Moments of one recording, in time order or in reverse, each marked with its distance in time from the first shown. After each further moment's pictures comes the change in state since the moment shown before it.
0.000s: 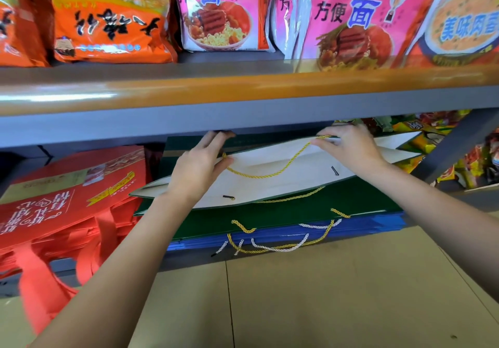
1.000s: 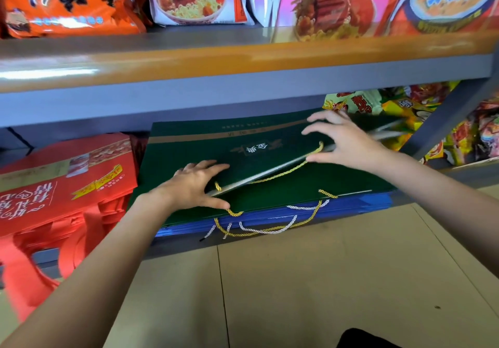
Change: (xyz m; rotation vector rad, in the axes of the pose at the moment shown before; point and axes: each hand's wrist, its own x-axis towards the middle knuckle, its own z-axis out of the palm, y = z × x) left_hand -0.020 -0.006 0.025 0.065 -0.801 -0.147; right_hand -0.029 0.016 -0.016 -0.045 -0.334 -0.167
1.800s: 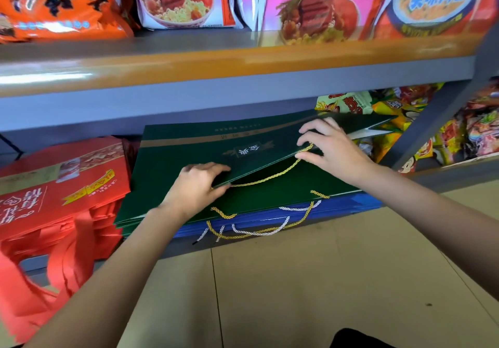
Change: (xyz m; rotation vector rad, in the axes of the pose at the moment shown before) left_hand 0.011 0.013 0.021 0.050 0.400 0.116; right_hand -0.012 -0.004 0.017 -0.096 0.172 -0.084
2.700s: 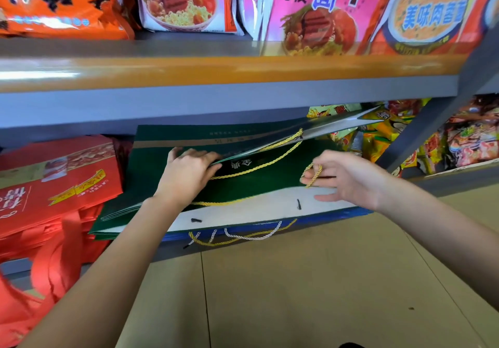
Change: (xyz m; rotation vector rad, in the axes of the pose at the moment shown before) left_hand 0.016 -0.002 -0.006 0.106 0.306 -0.011; right_hand -0.026 -0.035 -0.044 1.305 -0.279 0.992
